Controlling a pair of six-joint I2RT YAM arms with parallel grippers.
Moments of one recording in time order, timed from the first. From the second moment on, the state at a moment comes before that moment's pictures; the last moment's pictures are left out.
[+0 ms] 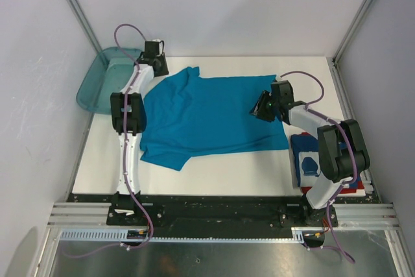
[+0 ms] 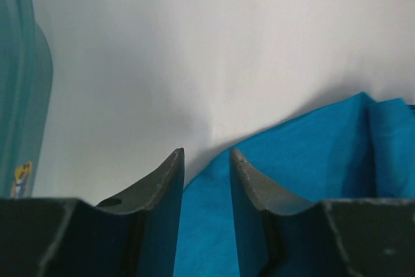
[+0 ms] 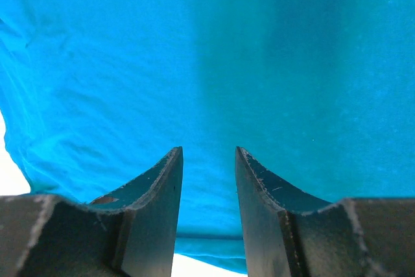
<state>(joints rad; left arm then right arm) -0.07 2.57 2.30 -0.50 -0.06 -0.23 0.27 1.70 1.03 -0.12 -0.18 0.67</state>
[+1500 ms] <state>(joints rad) -0.13 2.59 2.31 -0.57 -0.15 -0.04 0.24 1.74 1.06 -0.12 -0.25 0.66</state>
